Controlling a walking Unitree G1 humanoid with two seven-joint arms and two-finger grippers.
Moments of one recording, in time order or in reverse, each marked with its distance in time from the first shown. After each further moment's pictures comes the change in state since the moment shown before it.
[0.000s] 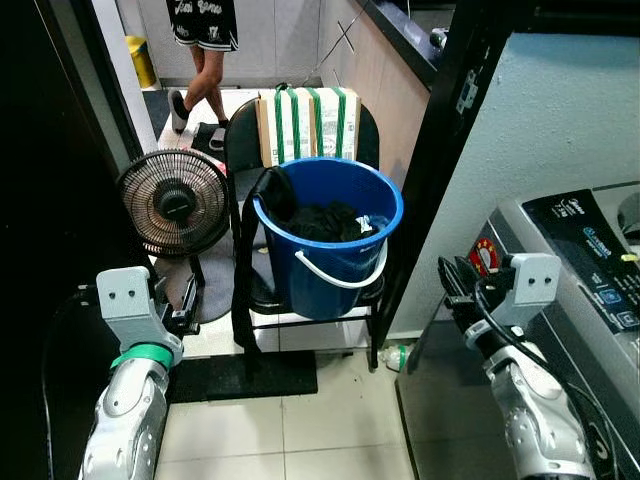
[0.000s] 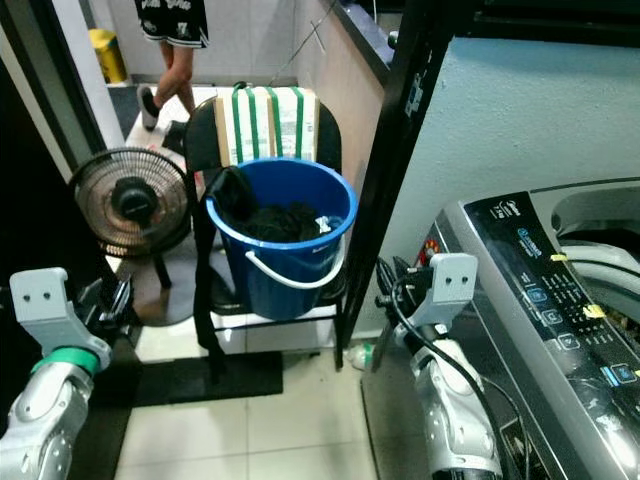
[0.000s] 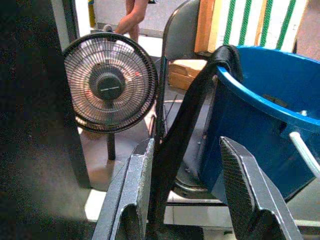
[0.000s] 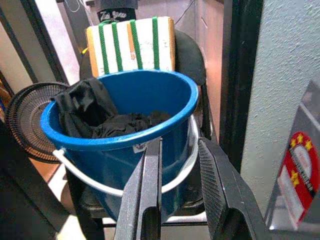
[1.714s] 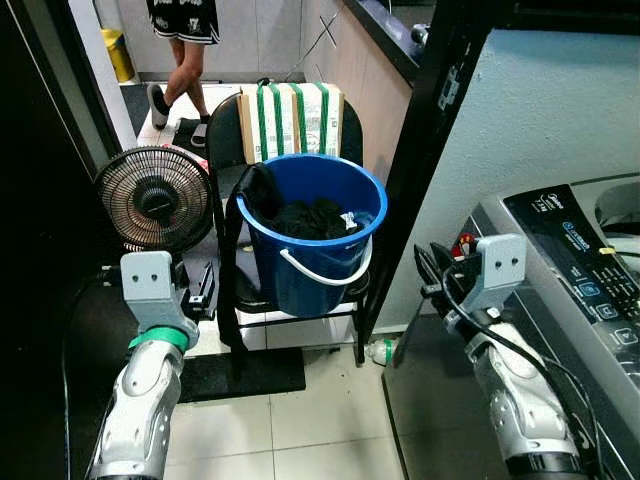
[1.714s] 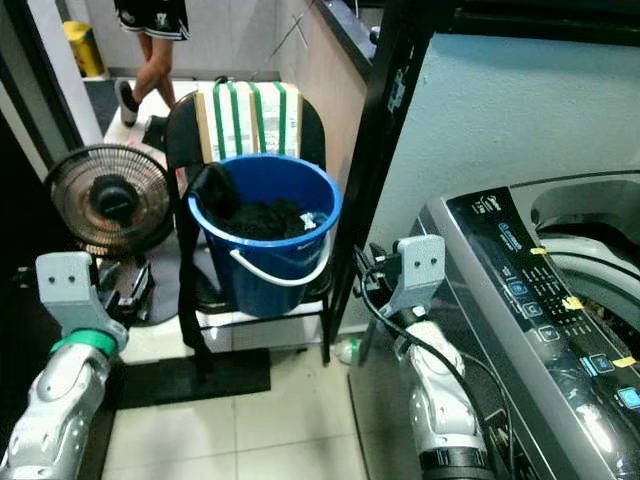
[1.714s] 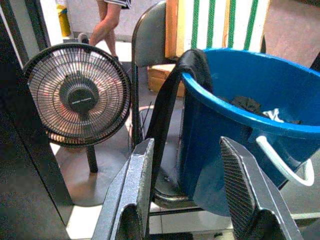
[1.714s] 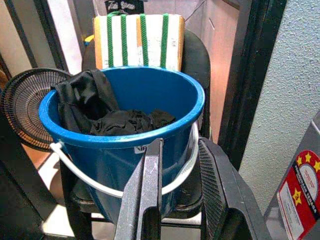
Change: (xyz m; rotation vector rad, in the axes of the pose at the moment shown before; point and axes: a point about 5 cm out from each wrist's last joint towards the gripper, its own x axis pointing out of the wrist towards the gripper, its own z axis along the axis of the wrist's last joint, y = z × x) left arm 0.012 -0.014 0.009 0.043 -0.035 -0.073; right arm 0.016 0.023 -0.001 -0.084 0.007 0.071
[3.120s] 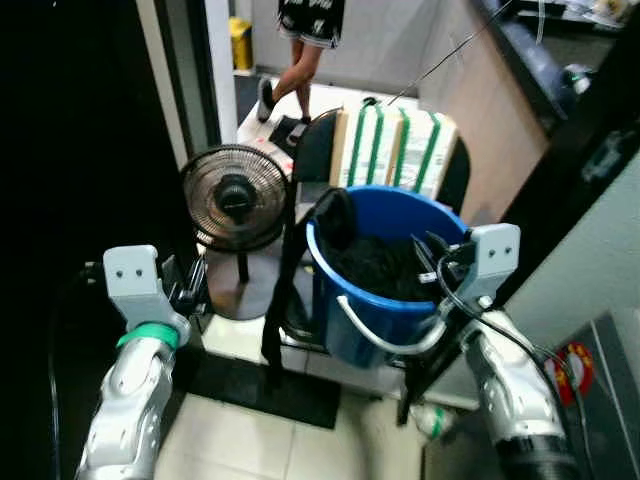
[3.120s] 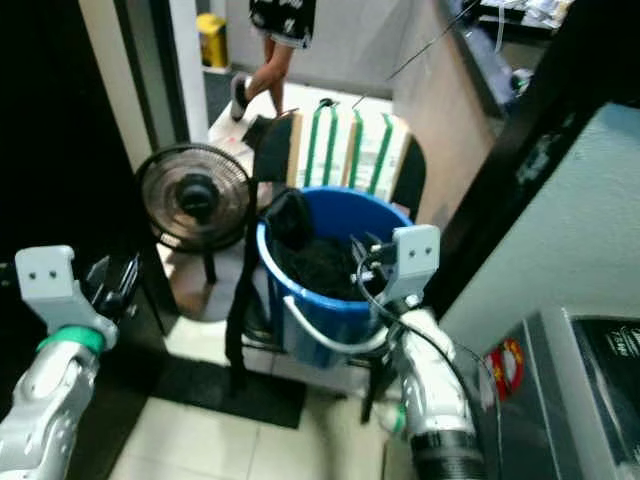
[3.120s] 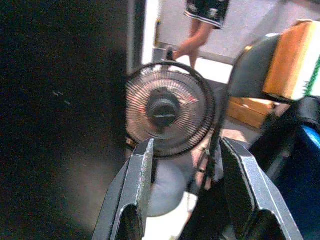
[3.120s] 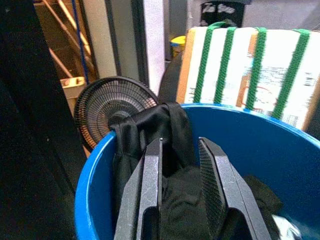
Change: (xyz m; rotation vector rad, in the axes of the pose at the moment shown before) left arm 0.001 0.008 0.015 -0.002 -0.030 0.023; right arm 0.014 0.006 0.004 0.011 -0.036 0.034
